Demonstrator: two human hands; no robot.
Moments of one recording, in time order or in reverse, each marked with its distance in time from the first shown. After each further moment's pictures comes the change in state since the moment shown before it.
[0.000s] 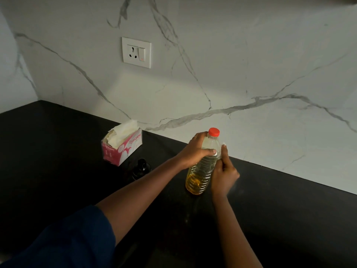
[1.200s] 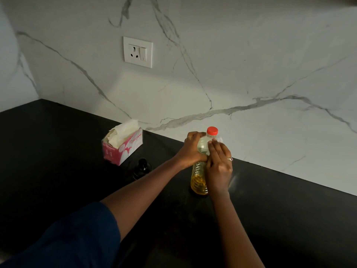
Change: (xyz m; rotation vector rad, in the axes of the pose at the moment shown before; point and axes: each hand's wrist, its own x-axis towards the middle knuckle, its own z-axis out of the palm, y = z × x) left_hand 0.010 -0.026 -0.003 0.076 0.096 0.062; right_hand 0.005 -0.012 0.008 -0.406 -0.025 -0.686
